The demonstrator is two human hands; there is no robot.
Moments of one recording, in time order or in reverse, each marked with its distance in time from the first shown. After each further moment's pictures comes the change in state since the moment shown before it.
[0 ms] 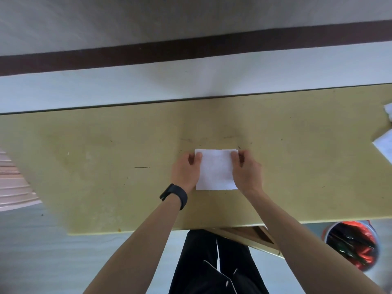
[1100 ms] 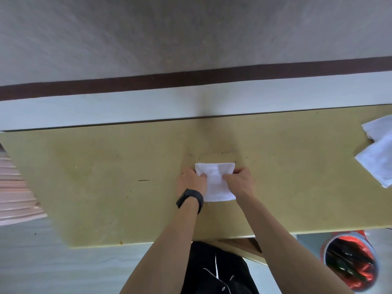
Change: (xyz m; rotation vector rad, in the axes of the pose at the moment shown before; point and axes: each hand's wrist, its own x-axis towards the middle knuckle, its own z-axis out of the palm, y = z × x) left_hand -0.008 0.021 0.010 0.128 0.024 -0.214; right_hand -0.006 -0.031 -0.004 0.153 -0.090 0.354
